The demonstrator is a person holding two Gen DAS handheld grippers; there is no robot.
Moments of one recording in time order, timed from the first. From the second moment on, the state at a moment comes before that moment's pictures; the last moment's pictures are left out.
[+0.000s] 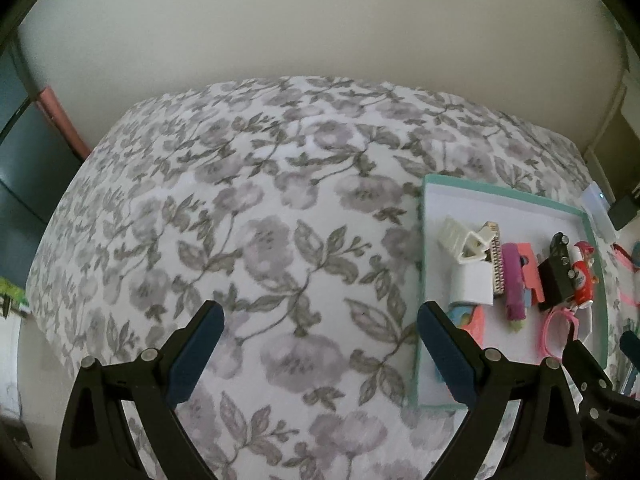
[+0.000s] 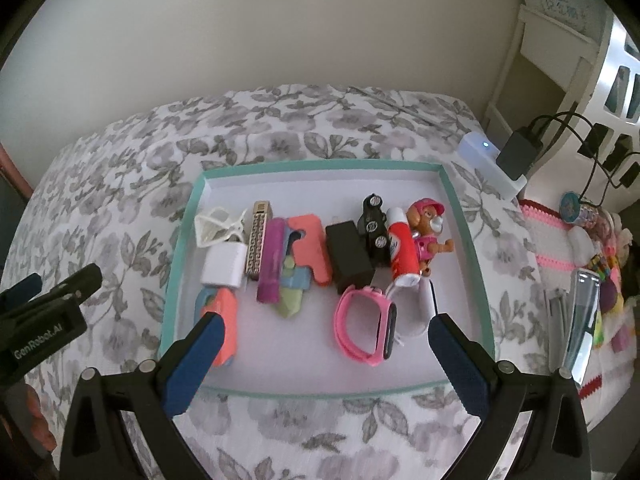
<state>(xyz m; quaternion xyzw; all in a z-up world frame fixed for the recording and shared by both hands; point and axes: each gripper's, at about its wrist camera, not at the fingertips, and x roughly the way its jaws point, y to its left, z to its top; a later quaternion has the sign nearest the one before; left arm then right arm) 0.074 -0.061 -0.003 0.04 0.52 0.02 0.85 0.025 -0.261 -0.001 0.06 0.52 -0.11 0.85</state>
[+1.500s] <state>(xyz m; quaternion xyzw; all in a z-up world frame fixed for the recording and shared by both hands) 0.046 -0.047 0.000 0.07 0.53 0.03 0.84 -0.007 -0.237 0.009 0.02 0.52 -0.10 0.85</state>
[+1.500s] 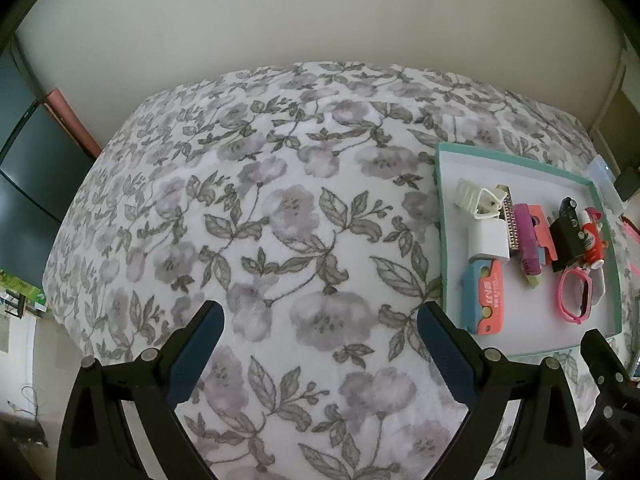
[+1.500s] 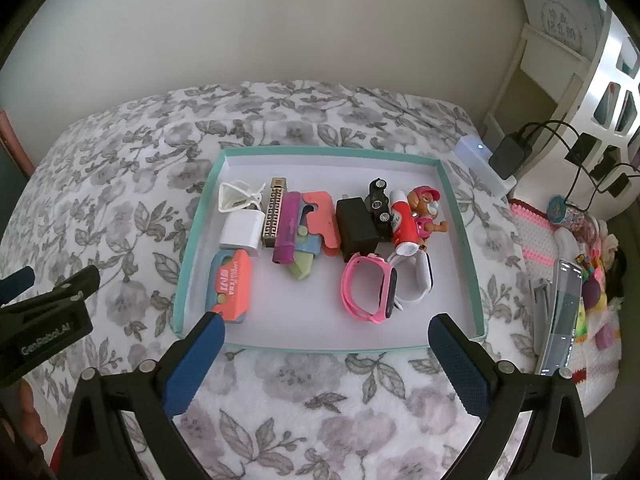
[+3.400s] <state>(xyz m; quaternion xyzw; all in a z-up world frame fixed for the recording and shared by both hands) 0.044 -0.047 0.003 0.08 0.53 0.02 0.85 -0.004 -0.239 0.008 0.02 0.52 -0.11 0.85</state>
